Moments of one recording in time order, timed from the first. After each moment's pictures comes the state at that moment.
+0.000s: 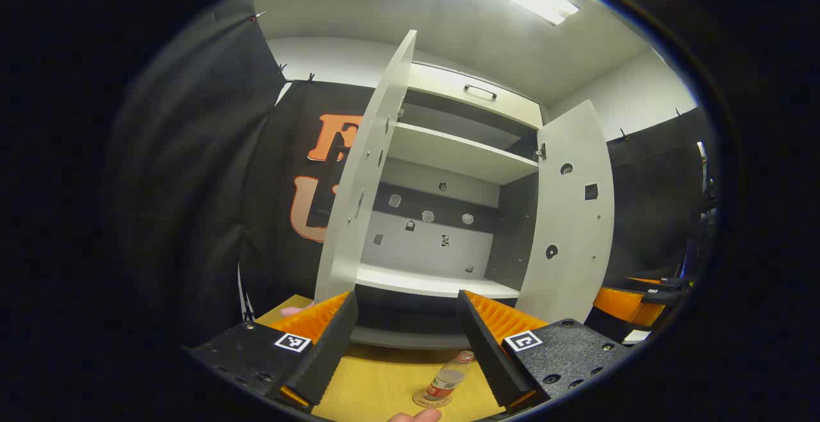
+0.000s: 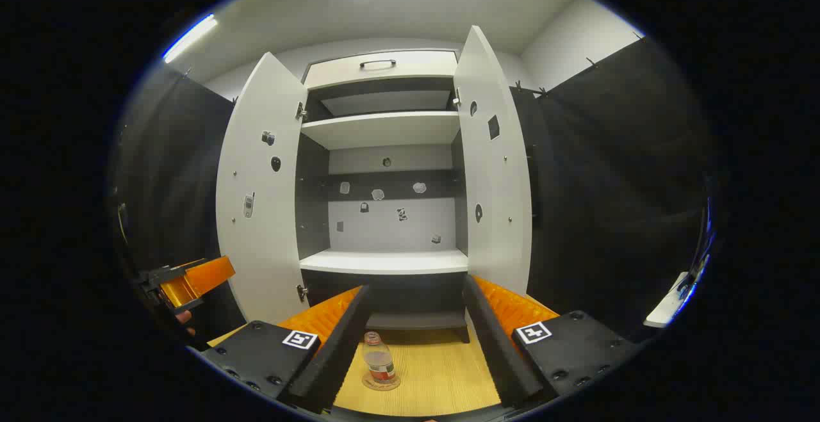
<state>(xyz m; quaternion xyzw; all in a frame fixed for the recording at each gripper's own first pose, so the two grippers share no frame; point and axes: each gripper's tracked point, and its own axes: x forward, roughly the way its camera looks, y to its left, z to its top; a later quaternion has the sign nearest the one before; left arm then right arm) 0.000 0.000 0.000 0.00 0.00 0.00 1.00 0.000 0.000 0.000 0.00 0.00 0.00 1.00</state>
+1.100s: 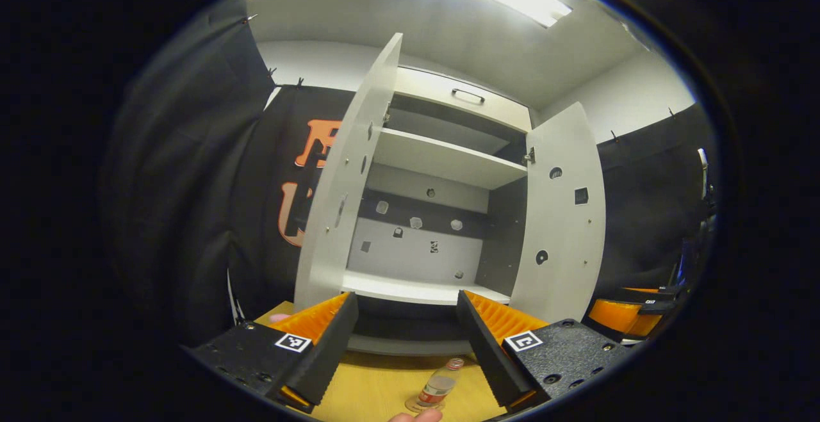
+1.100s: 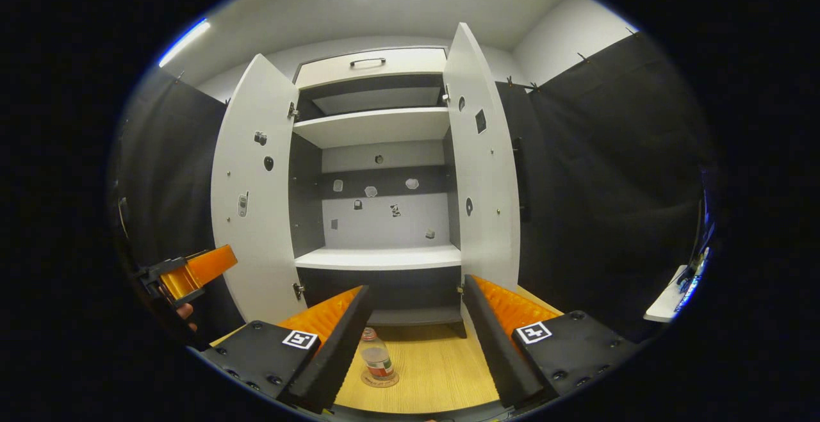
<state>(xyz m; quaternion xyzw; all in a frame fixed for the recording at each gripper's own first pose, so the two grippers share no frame) 0.020 -0.034 0.001 0.00 -0.01 -0.04 1.00 -0.007 -0.016 -0.007 0.01 0.01 -0.02 1.00</state>
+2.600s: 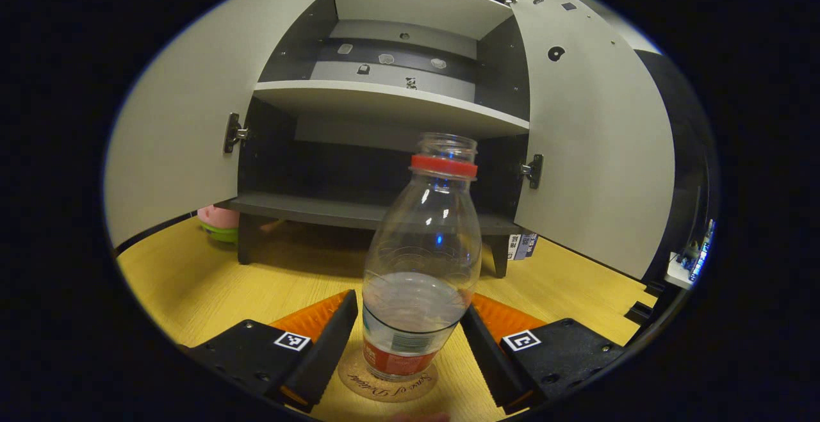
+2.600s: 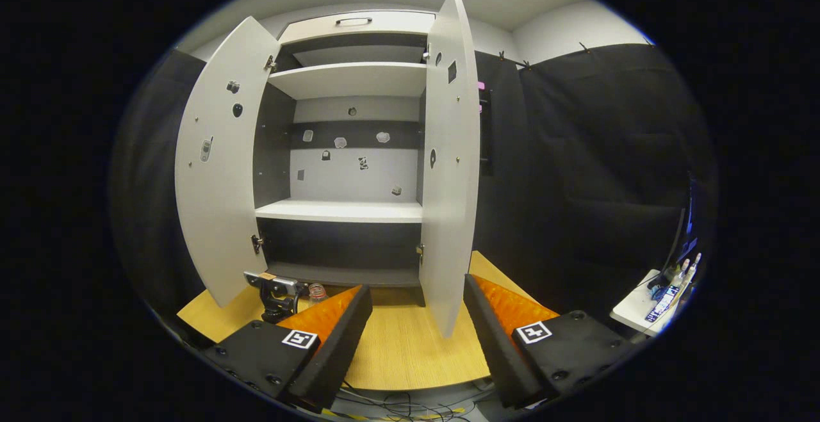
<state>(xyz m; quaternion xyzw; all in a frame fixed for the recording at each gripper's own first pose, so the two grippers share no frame) 0.105 -0.093 -0.380 0.03 0.19 -0.04 0.98 -0.007 -0.075 -0.064 -0.03 0.11 -0.07 0.99</state>
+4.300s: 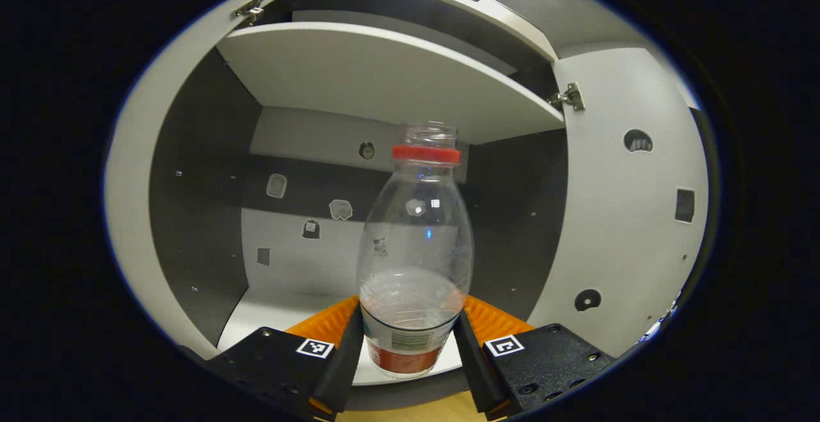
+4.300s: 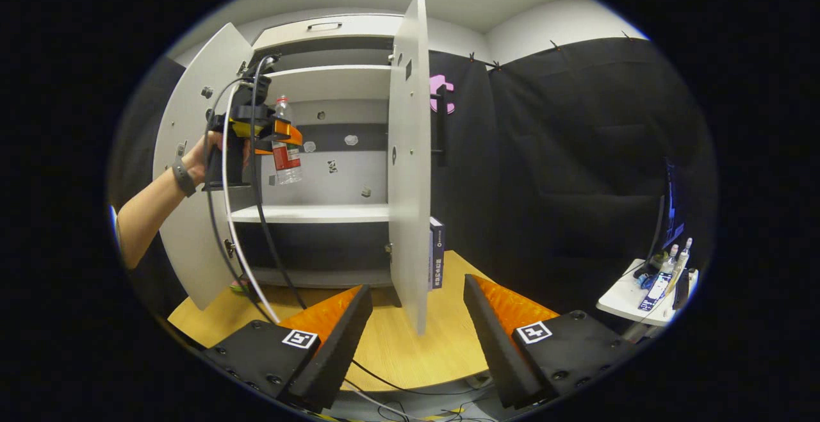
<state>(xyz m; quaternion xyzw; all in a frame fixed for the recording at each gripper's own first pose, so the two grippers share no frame) 0.373 -0.138 -0.020 0.04 0.13 -0.14 0.98 -0.021 -0.134 -0.074 -0.01 0.08 -0.15 0.99</state>
